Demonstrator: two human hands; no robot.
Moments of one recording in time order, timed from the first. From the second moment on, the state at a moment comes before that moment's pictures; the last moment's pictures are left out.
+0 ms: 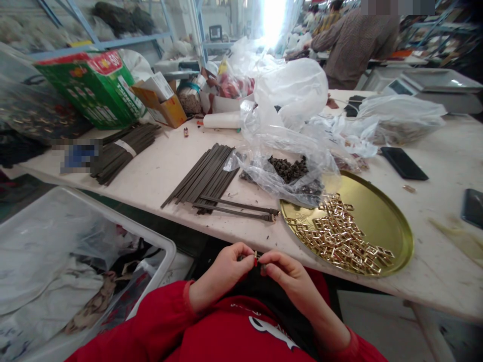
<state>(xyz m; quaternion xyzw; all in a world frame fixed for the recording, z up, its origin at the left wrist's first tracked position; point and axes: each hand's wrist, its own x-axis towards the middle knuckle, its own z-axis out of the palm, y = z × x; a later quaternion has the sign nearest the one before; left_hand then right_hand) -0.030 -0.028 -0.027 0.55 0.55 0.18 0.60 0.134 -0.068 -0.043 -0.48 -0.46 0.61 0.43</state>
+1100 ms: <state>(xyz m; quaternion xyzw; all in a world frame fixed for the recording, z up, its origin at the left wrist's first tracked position) -0.019 -0.037 -0.030 0.57 0.51 0.19 0.61 0.118 -0.074 -0.072 -0.58 -0.41 0.49 0.50</state>
